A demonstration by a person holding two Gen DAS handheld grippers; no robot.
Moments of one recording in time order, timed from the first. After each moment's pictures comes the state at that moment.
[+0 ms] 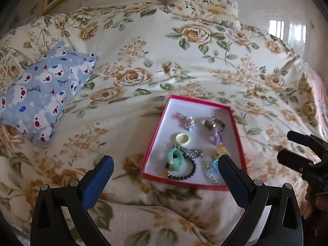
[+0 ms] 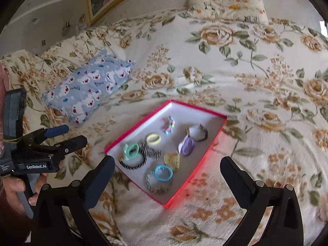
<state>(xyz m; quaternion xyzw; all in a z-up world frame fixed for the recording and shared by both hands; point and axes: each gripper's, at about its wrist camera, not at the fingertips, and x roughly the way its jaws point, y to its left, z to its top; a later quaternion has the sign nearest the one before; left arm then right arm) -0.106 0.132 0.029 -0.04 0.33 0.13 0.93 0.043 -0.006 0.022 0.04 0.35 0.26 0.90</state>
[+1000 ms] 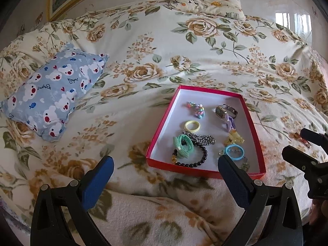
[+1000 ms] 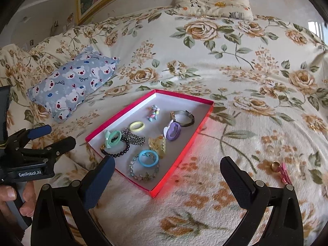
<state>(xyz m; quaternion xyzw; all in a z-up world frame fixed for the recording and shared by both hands) -0.103 0.113 0.004 -0.01 0.33 0.17 0.93 0.027 -0.010 -0.014 0.04 0.34 0.21 0.92</state>
